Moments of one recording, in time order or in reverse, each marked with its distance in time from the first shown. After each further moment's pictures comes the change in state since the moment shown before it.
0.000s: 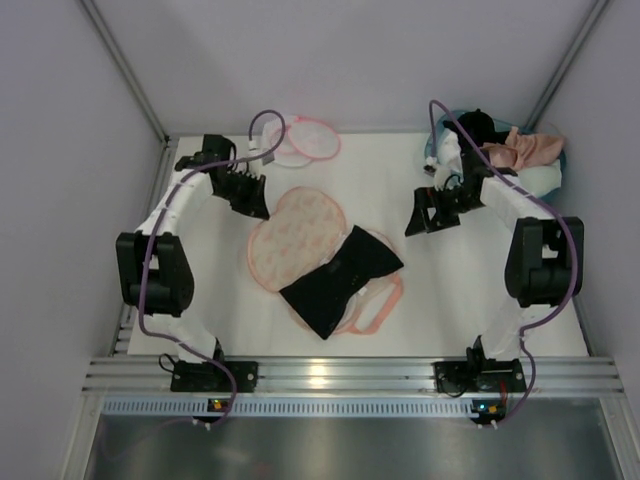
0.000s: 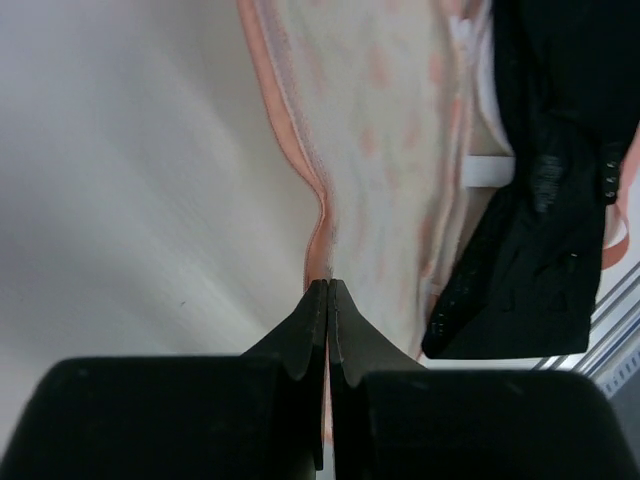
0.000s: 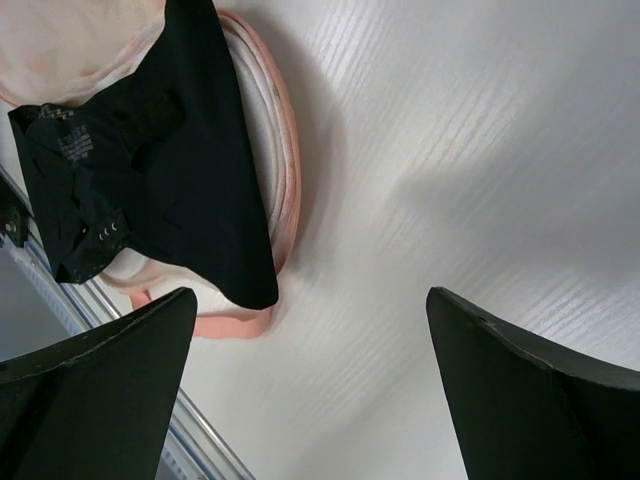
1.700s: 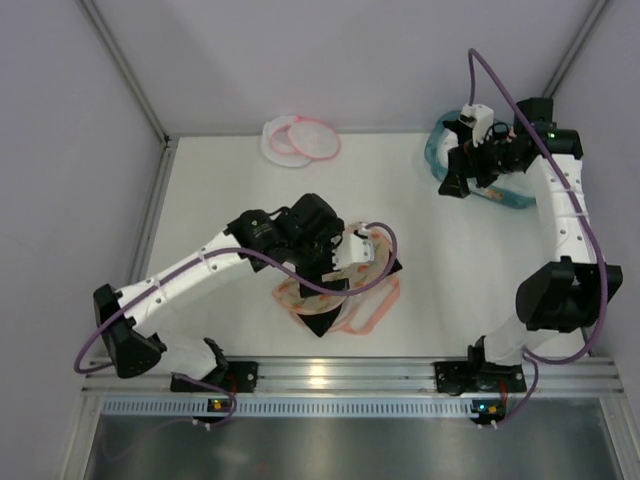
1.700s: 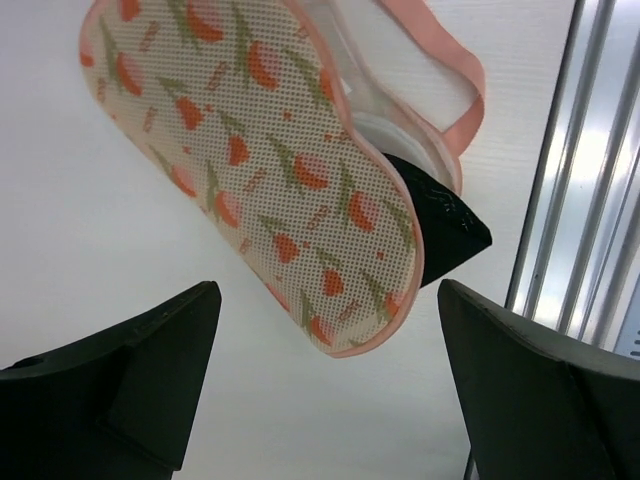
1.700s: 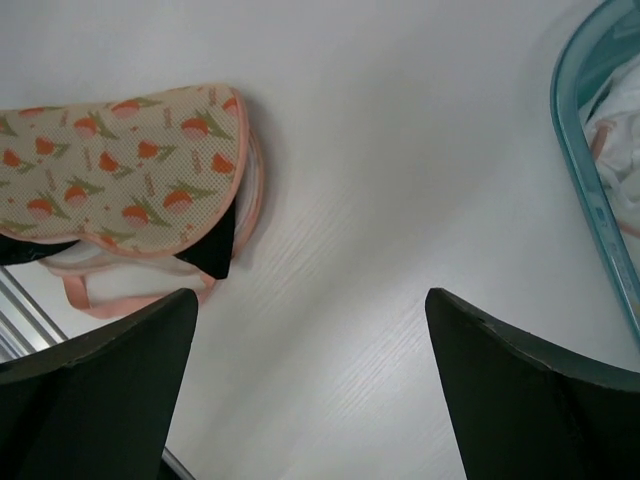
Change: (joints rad) left arm -0.888 -0.411 -0.079 -0.125 -0.427 0.203; right arm -0.105 -0.190 0.401 -0.312 0.054 -0.266
